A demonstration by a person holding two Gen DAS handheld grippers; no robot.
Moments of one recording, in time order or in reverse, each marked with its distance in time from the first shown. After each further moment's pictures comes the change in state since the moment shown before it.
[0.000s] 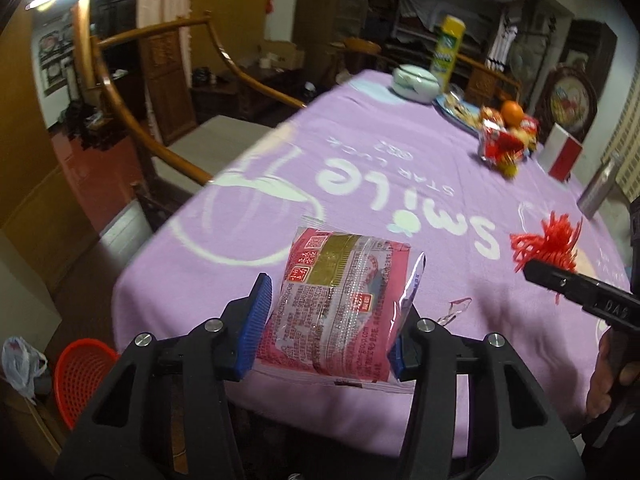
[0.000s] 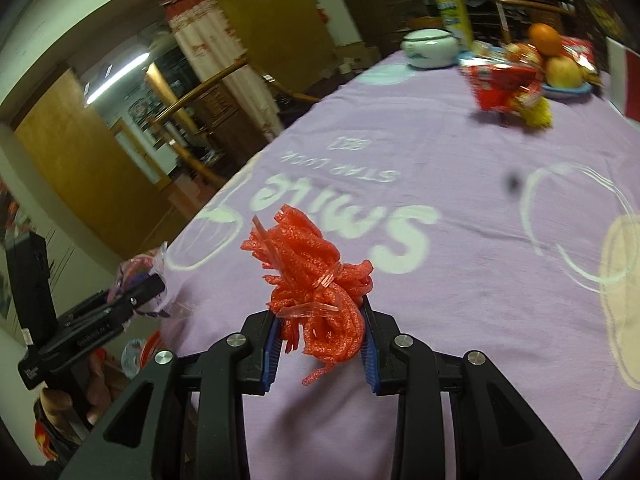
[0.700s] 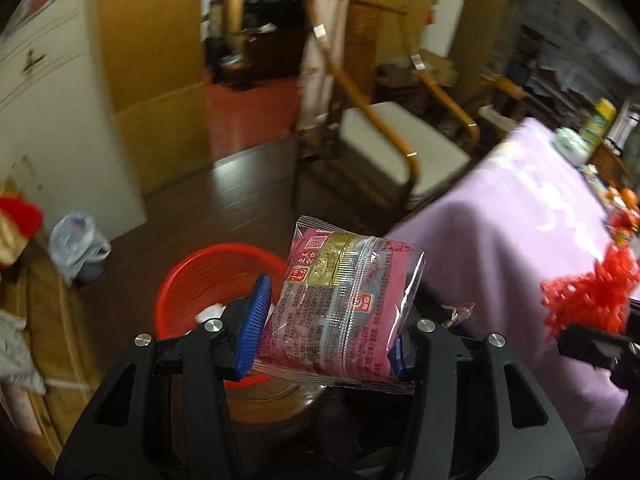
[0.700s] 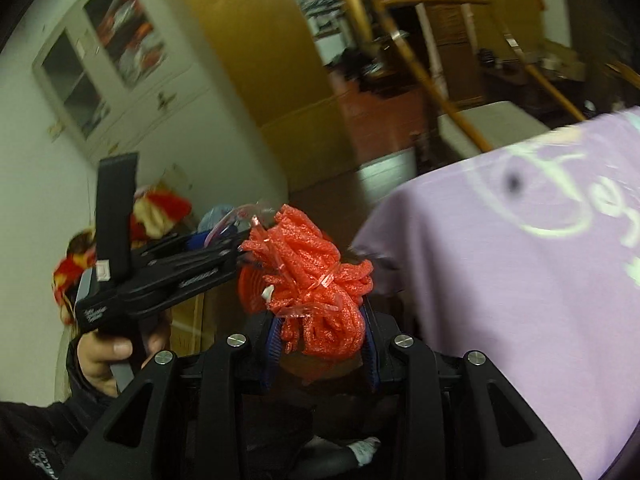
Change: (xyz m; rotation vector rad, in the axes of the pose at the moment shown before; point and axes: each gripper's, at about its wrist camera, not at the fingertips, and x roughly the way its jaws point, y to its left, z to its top) left arm -0.072 0.212 -0.108 -0.399 0.024 0.331; right arm 0.089 0.264 -0.065 -0.528 0.303 0.368
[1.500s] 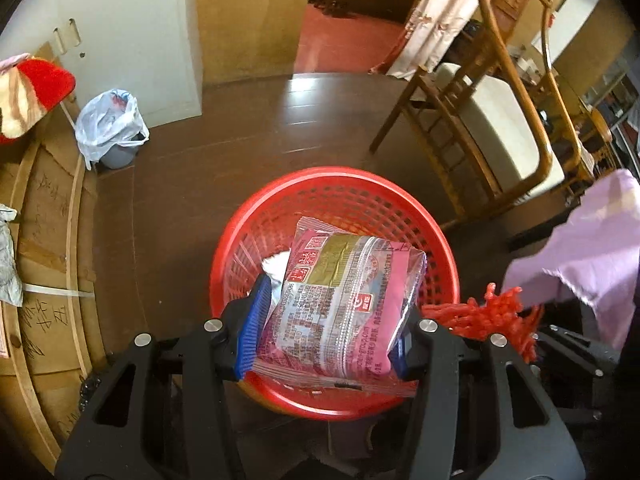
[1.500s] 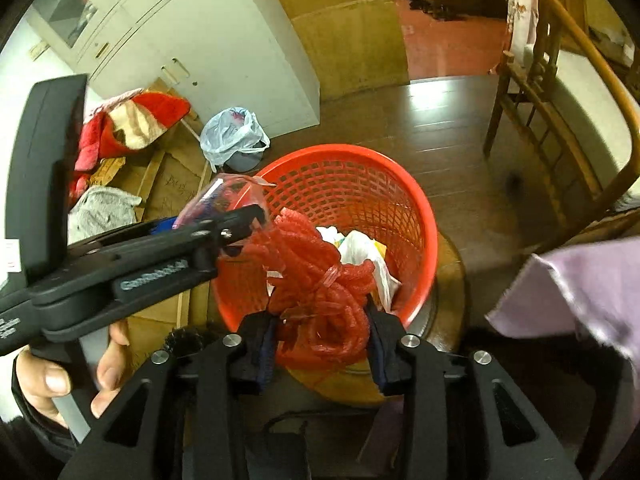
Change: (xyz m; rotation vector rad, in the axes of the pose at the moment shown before) left arm 0.116 0.134 -0.024 -0.320 0.218 0.118; right arm 0.267 0.051 0.029 -0.100 0.329 0.075
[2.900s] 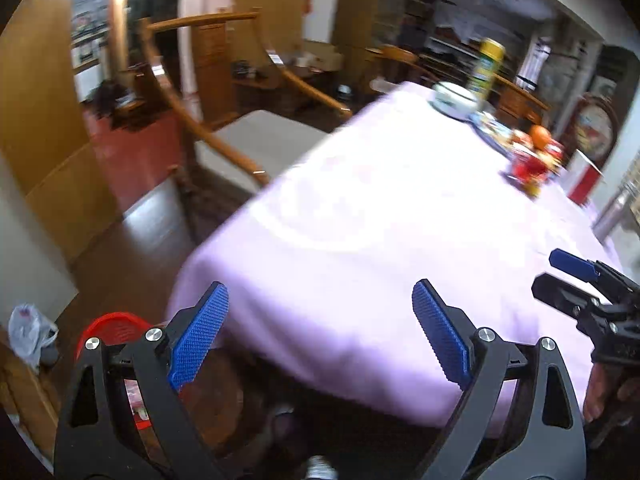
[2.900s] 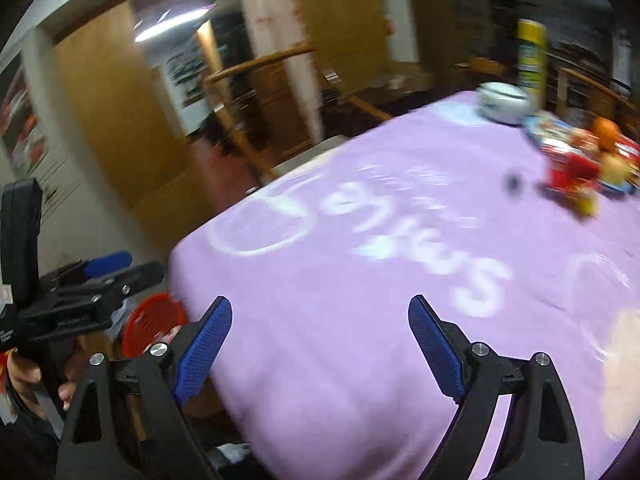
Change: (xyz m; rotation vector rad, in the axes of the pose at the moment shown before) left arm -0.180 -0.324 -0.091 0.682 -0.200 -0.372; right arm -0.389 -0.153 -0.242 0.467 -0.574 -0.491
